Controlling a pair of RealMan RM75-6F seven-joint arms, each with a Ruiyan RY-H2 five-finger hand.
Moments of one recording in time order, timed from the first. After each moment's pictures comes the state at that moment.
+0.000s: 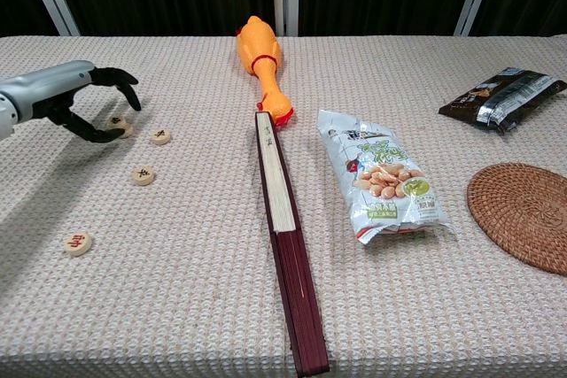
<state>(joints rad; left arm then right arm) -0.63 -1.62 -0.17 -1.11 1.27 0.88 -0.19 0.04 -1.04 0.08 -1.62 -1.47 1.50 0.07</state>
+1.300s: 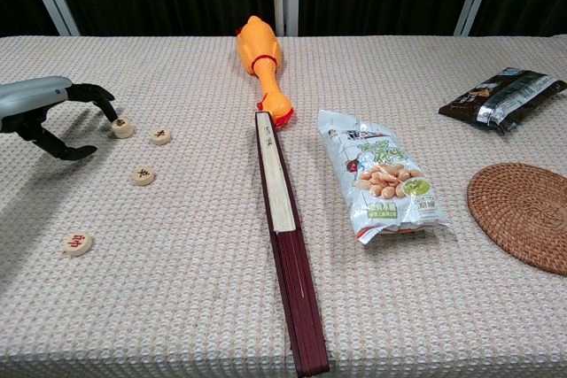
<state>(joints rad) -0.60 -1.52 -0.14 -1.28 1.15 0.85 0.01 0.04 -1.04 0.08 -1.62 -1.47 1.50 0.07</state>
